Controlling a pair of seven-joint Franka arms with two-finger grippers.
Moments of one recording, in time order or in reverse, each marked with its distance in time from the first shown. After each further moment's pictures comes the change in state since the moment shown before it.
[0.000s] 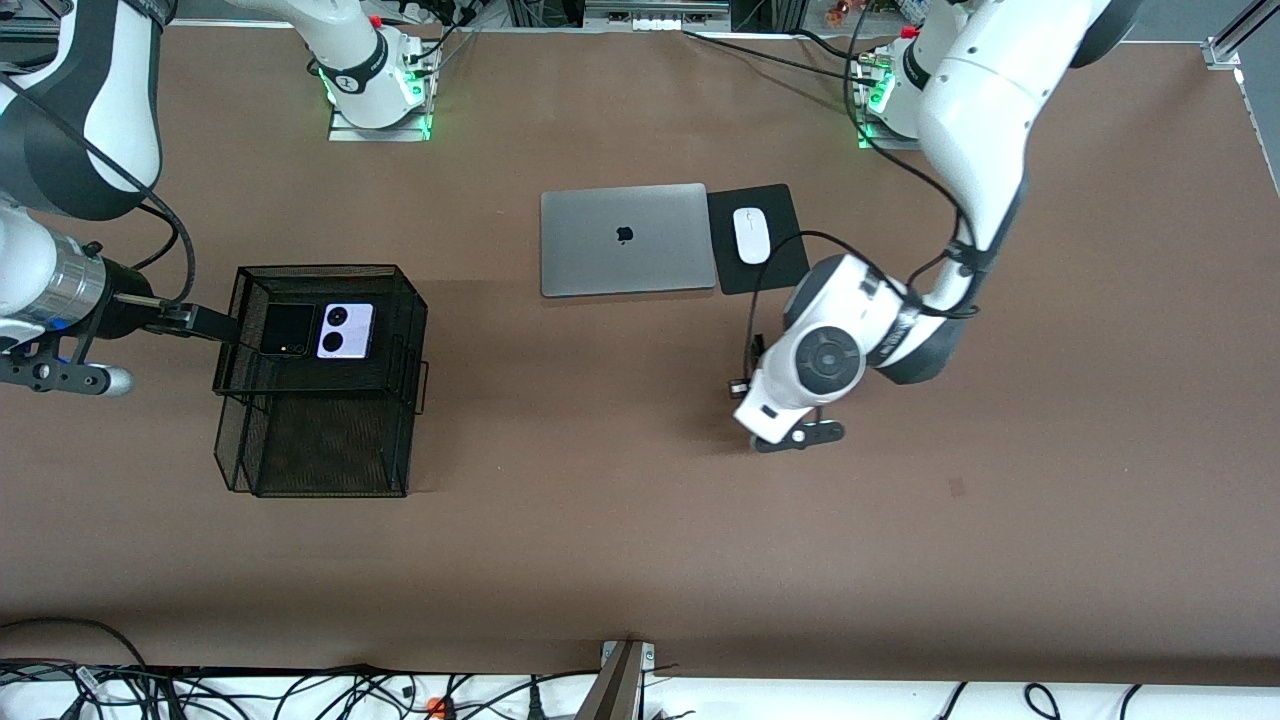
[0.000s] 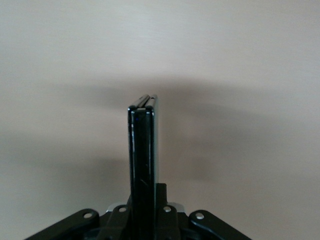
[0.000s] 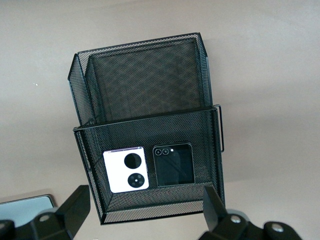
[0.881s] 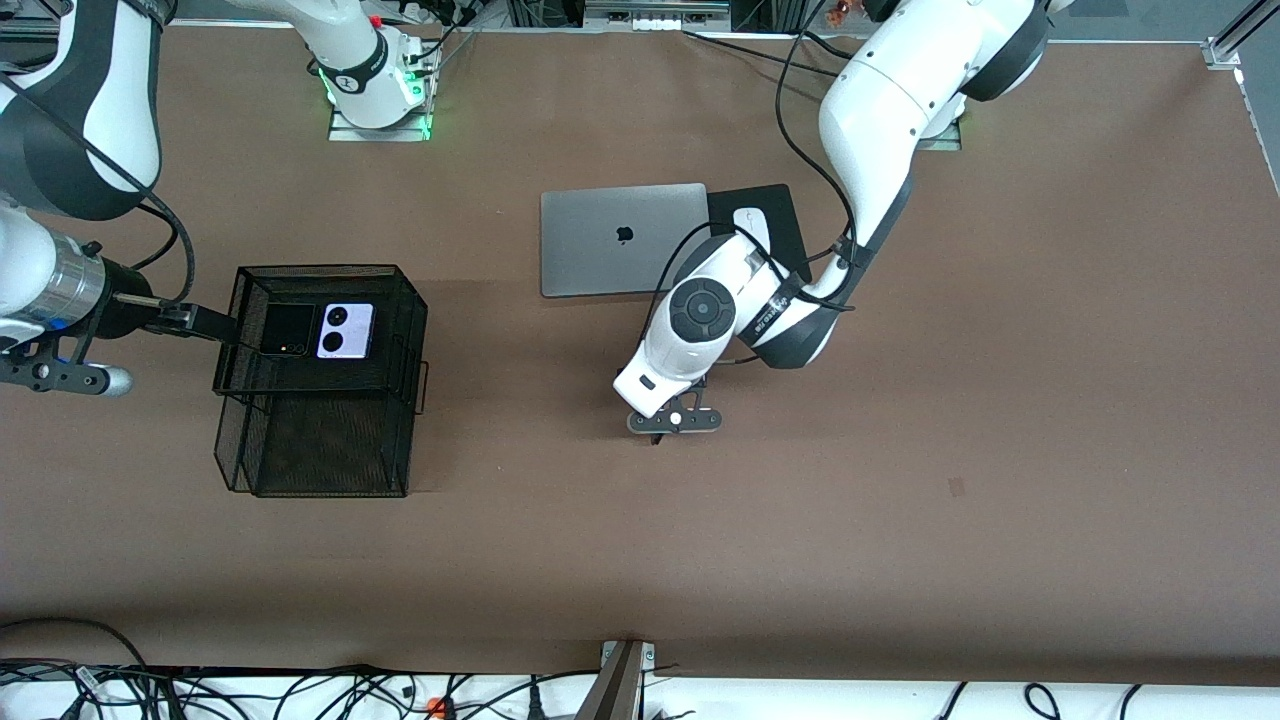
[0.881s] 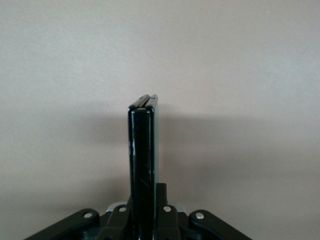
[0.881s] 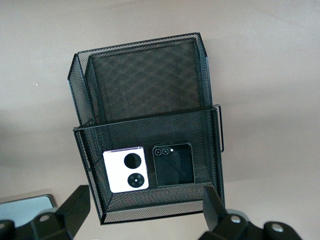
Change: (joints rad) left arm -0.184 0.135 0.030 0.199 0.000 0.153 -0.020; right arm 0.000 0.000 0.000 0.000 0.000 0.000 0.000
